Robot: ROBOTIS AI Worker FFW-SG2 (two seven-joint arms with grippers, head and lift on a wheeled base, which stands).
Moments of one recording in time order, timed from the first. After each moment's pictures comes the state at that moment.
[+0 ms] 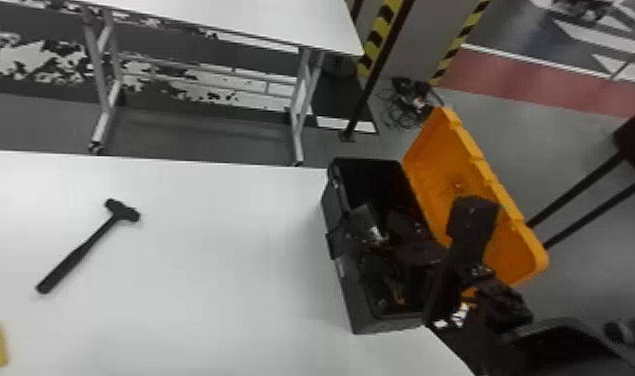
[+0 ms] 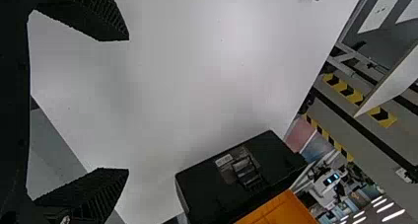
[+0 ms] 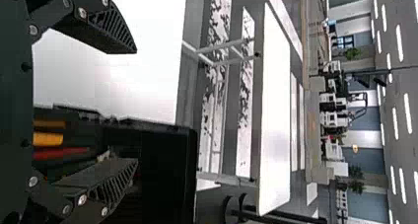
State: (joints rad) left arm 0.74 0.08 0.19 -2.21 0.24 0.92 -0.79; right arm 0.58 -0.20 -0.20 -2.39 -0.29 0.72 0.20
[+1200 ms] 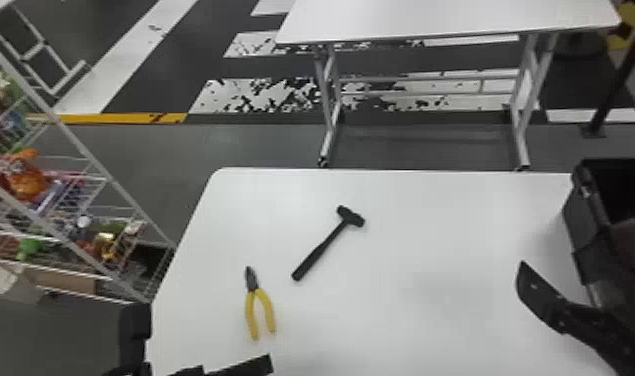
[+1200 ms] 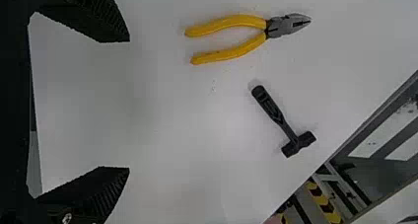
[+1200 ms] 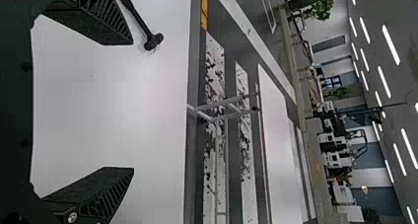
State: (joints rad) left arm 0.58 0.06 0.56 -2.21 0.39 1.39 -0.62; right arm 0.68 -0.15 -0.04 -2.42 -0.28 0.62 0.23
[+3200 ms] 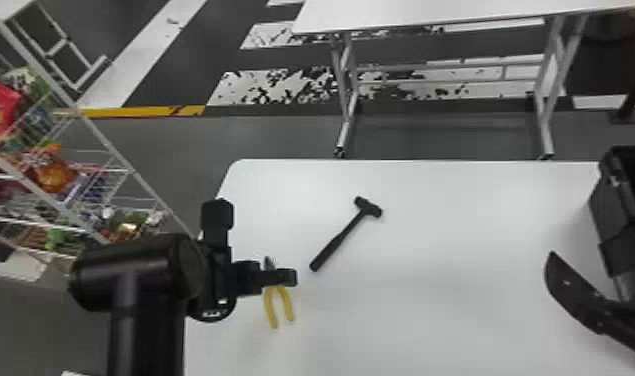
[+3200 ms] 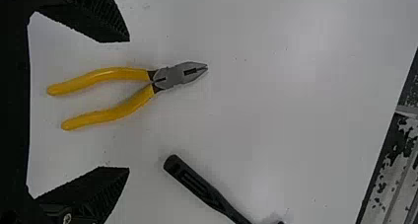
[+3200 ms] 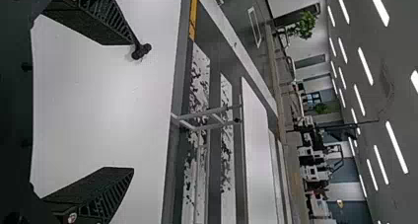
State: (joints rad) left arm 0.08 0.12 0.29 -1.94 0.14 1.56 -0.15; right arm 0.73 -0.19 -0.05 -2.42 -0.28 0.49 0.28
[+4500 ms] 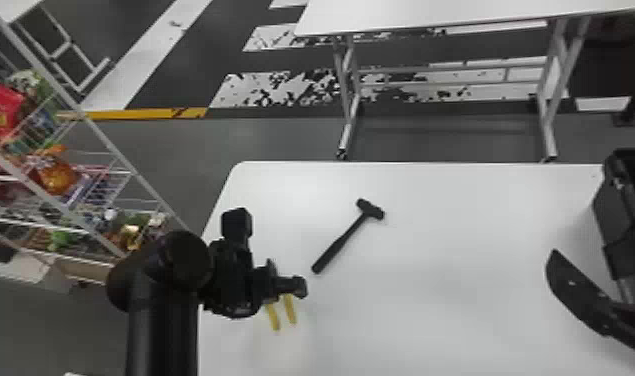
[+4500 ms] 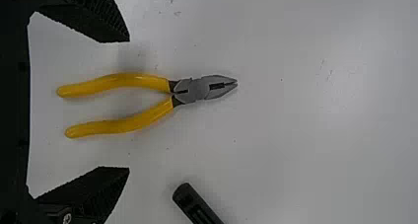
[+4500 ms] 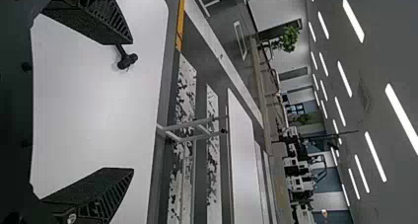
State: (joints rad) left arm 0.02 0.08 0.33 -1.78 0.54 1.56 0.42; right arm 0.73 -0.19 -0.05 -2.37 -0.31 0.38 0.33
